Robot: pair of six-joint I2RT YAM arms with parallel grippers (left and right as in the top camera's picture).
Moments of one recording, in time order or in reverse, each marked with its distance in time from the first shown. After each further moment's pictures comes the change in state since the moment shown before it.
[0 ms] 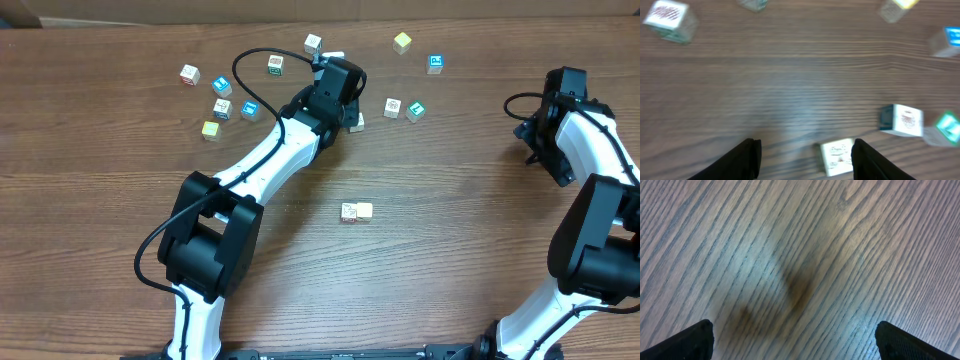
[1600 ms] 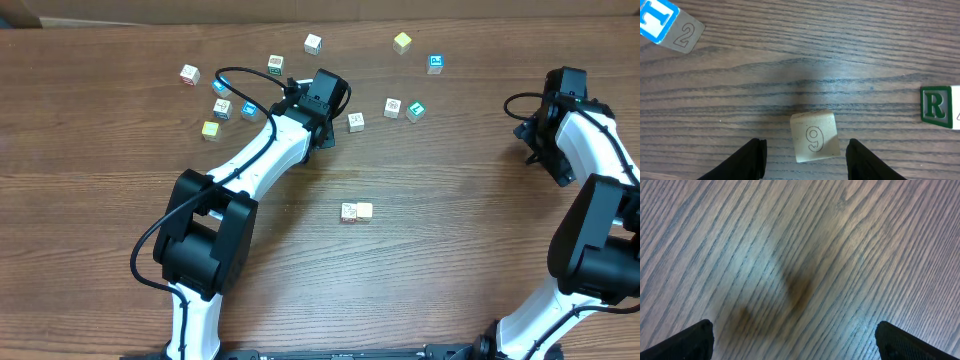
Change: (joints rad) left arm 0.037 0.000 -0.009 -0.323 -0.051 -0.106; right arm 0.000 0.000 0.000 0.000 0.000 0.000
